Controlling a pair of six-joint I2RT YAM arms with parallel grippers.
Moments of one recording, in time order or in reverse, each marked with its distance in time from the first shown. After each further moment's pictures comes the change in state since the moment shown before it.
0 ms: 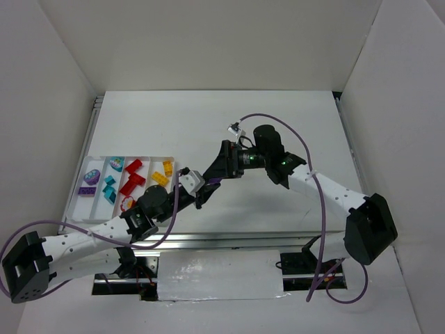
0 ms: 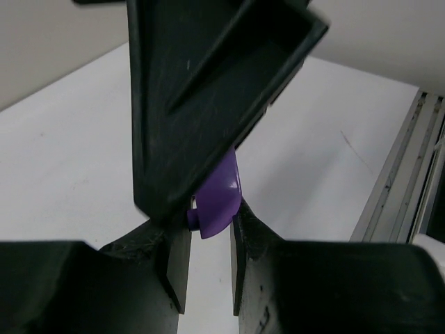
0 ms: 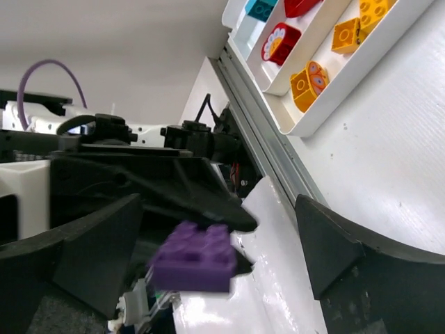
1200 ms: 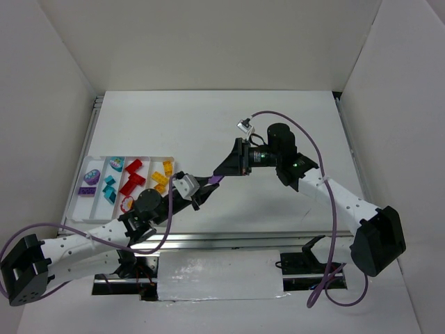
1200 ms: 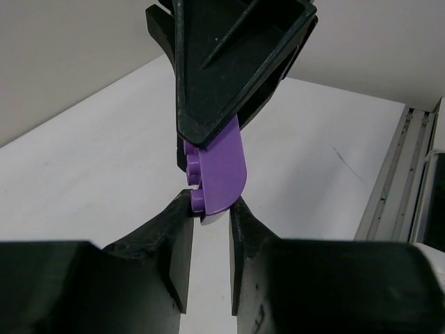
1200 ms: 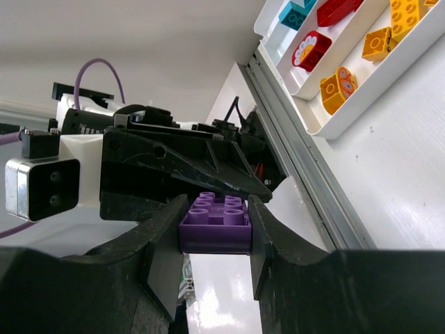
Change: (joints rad) left arm -0.002 -0.029 -0.046 0.136 0.045 0.029; right arm -0.051 -0.084 -0.032 0.055 -0.092 0.074
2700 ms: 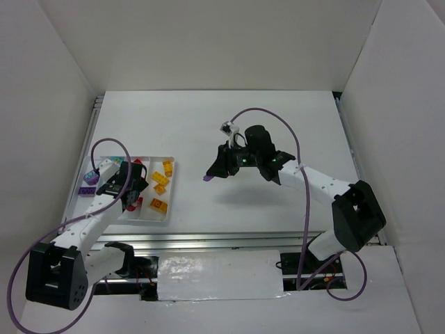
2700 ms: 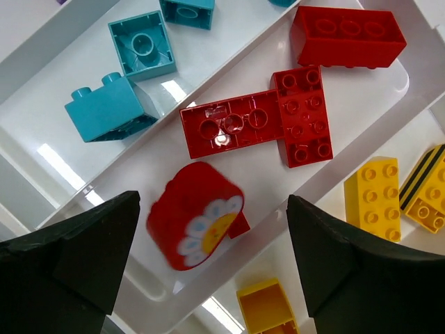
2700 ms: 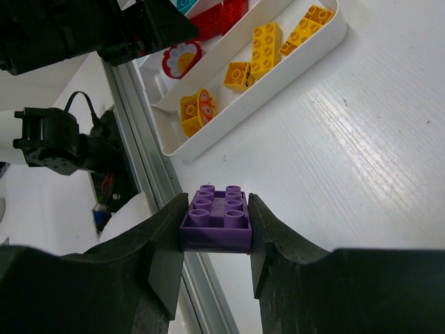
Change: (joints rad) left arm 0.768 0.153 0.185 -1.190 -0.591 -1.003; right arm 0.070 0.220 0.054 -0.016 0.245 -0.549
